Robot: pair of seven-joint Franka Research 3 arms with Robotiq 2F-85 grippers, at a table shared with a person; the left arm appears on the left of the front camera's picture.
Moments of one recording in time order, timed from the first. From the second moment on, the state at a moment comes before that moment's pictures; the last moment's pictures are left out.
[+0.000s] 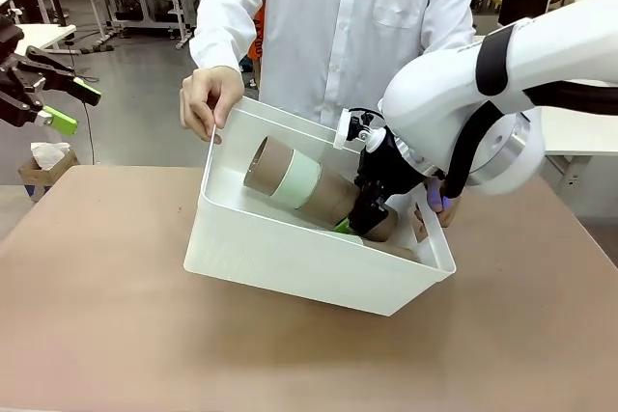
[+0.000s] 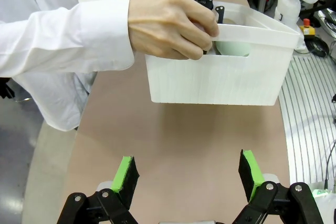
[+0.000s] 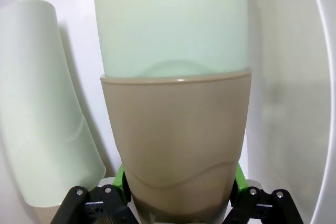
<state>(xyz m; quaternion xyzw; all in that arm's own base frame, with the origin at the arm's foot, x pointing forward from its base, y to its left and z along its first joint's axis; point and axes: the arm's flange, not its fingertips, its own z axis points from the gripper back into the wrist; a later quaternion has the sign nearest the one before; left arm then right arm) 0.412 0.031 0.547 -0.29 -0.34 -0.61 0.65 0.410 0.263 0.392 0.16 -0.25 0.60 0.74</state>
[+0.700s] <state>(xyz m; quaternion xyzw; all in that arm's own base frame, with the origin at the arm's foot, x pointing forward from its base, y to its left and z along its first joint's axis) 0.412 0.031 0.547 -0.29 -0.34 -0.61 0.65 0.410 0.253 0.417 0.17 -0.27 0.60 0.74</state>
